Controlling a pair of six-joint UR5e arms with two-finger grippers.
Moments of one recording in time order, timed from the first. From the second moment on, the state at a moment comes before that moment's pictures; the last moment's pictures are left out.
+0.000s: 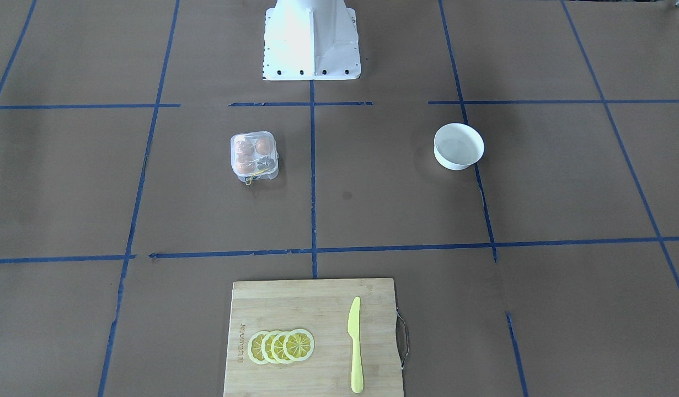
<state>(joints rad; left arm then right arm) -1.55 -1.43 -1.85 -1.70 -2.36 0.14 1.44 -1.63 1.74 -1.49 2.48 0.21</state>
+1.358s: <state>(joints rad) -1.55 -1.44 -1.85 -1.71 -2.36 0.14 1.44 -1.61 1.75 -1.49 2.48 0.21</state>
